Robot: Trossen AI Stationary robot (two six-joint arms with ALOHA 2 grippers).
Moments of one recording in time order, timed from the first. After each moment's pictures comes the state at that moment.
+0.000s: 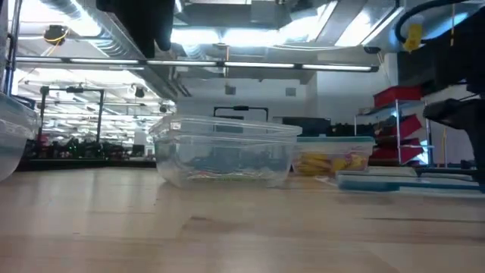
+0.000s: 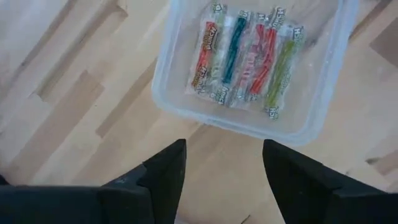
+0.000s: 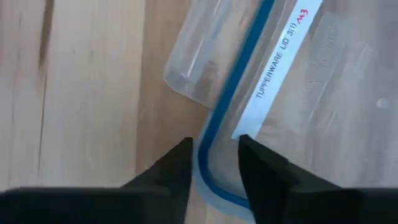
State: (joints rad) left arm -0.38 1.76 1.63 -1.34 -0.39 -1.09; right arm 0.62 1.50 0.64 -0.50 0.14 0.57
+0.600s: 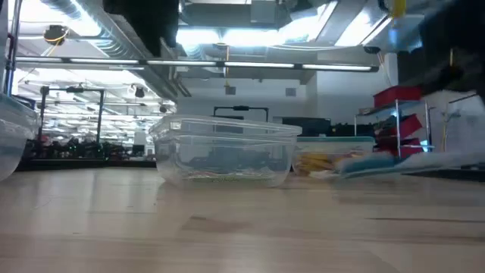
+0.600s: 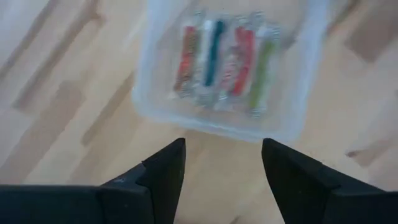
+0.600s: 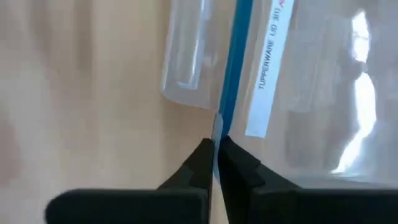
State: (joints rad) left arm -0.38 1.76 1.63 -1.25 -0.36 -1.01; right arm 0.62 1.51 0.96 -0.88 0.04 0.61
